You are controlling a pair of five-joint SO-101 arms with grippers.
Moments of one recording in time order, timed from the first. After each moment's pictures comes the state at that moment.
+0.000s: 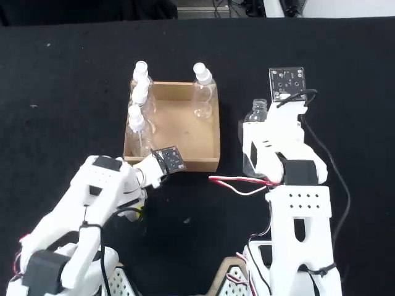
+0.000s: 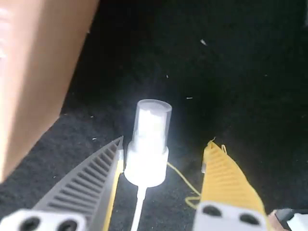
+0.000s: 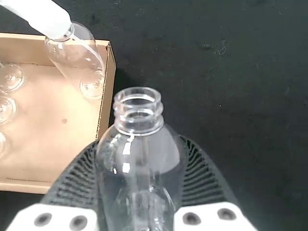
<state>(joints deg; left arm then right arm) 8.5 -24.5 58.2 55.3 -54.3 1.0 -46.3 46.8 52.9 2.4</state>
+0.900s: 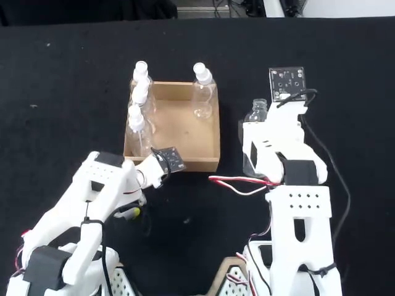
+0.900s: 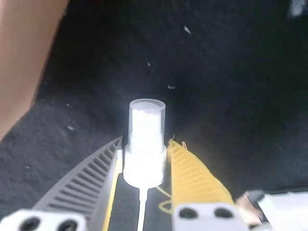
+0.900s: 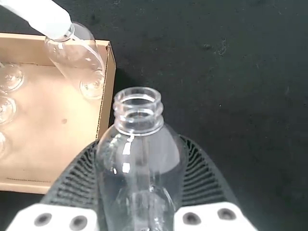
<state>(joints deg) 9.1 -22.5 55.3 62.8 -50.9 1.0 -46.3 46.8 52.9 2.4</state>
